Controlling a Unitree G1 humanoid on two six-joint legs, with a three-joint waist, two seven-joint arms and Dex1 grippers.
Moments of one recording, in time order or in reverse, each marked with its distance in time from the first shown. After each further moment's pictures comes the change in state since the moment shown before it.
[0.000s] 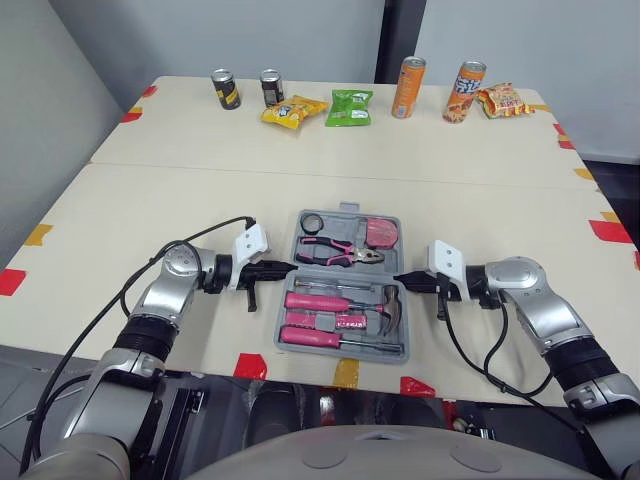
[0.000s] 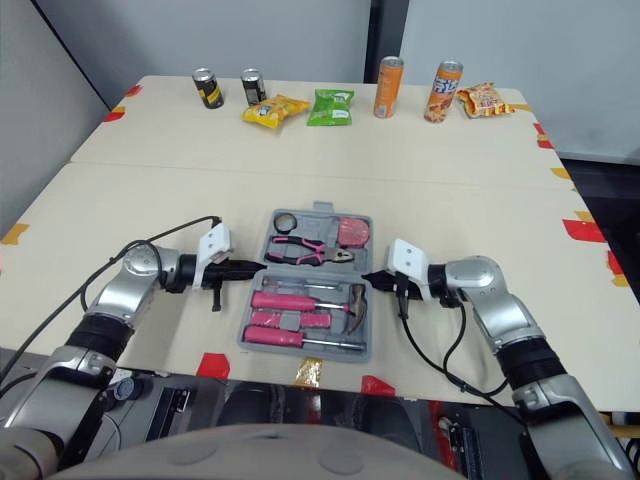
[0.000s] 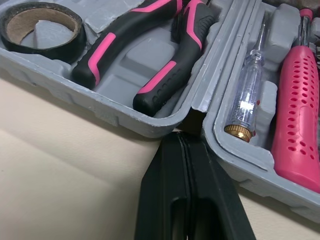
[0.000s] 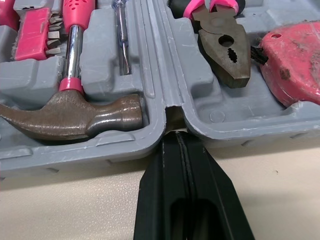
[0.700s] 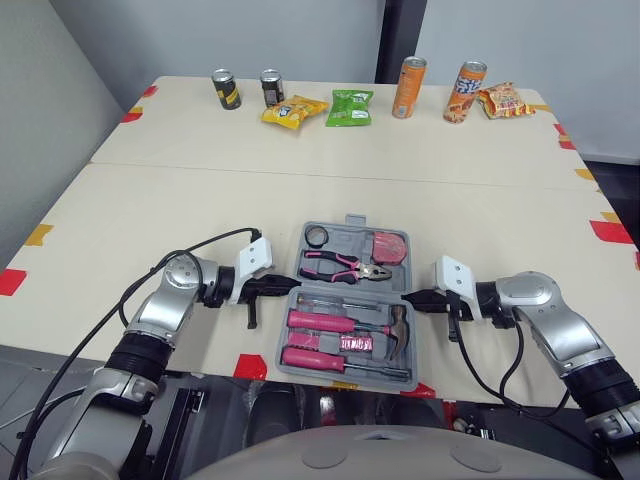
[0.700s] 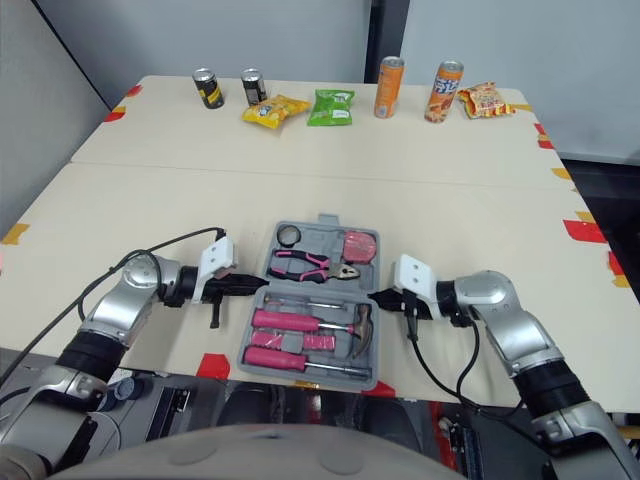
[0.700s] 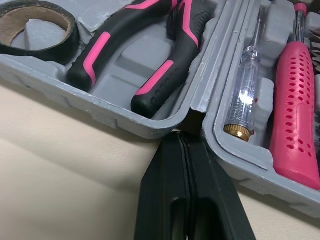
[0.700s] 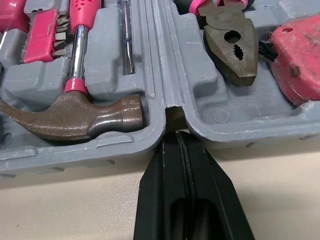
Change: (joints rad) left arm 0.092 0.026 -0.023 -0.161 0.010 0.052 -0.004; right arm 0.122 -0.056 -0.011 -0.164 0.032 0.096 0.020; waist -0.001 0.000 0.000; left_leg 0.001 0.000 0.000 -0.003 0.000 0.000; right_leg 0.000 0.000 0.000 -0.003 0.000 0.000
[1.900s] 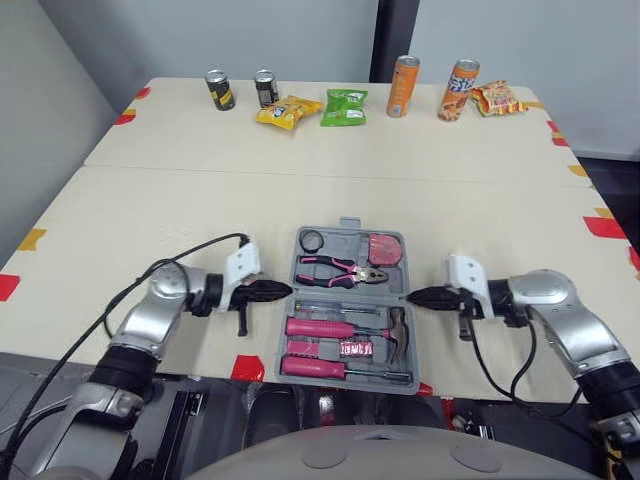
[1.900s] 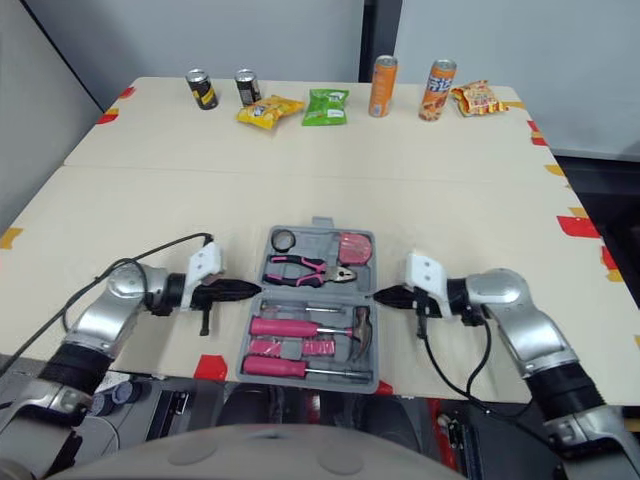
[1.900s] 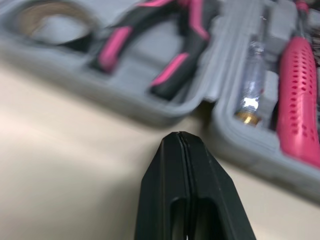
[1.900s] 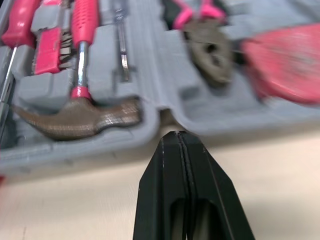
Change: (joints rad) left arm 0.090 0.084 0.111 -0.049 -0.096 0.019 0.020; right arm 0.041 -0.068 -0.104 -0.024 0.108 -0.008 0.038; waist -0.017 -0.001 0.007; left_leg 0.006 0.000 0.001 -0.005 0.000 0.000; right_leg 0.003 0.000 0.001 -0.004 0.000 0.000
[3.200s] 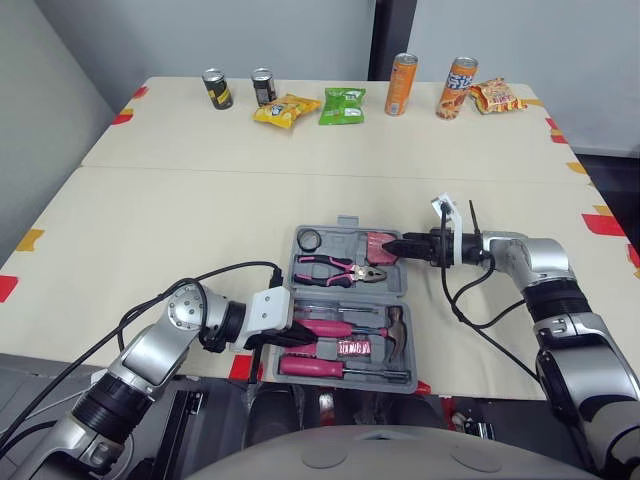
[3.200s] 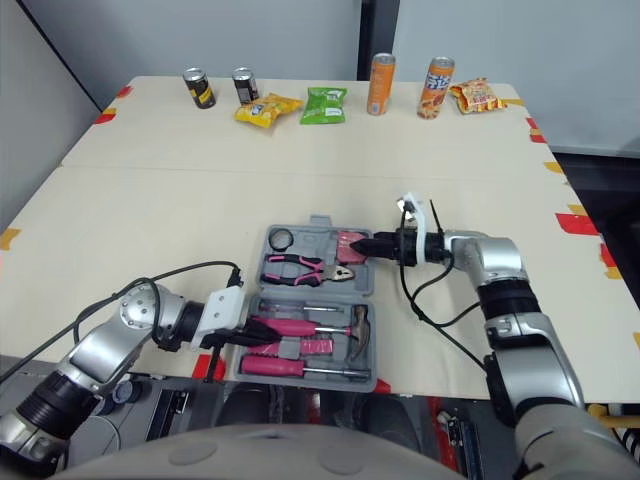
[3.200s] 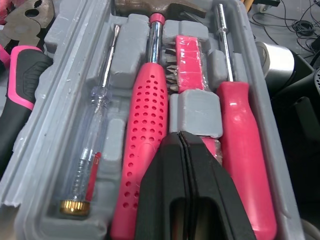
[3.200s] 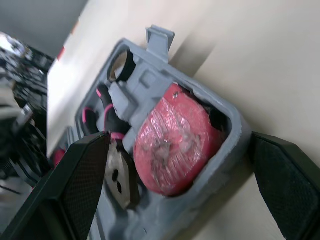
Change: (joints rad) left arm 0.109 0.062 -0.262 -0.347 0.074 -0.028 0.029; right arm -0.494 0.253 -0.052 0.476 0.213 0.761 -0.086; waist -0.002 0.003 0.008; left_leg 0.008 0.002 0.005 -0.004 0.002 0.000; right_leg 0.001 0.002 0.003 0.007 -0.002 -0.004
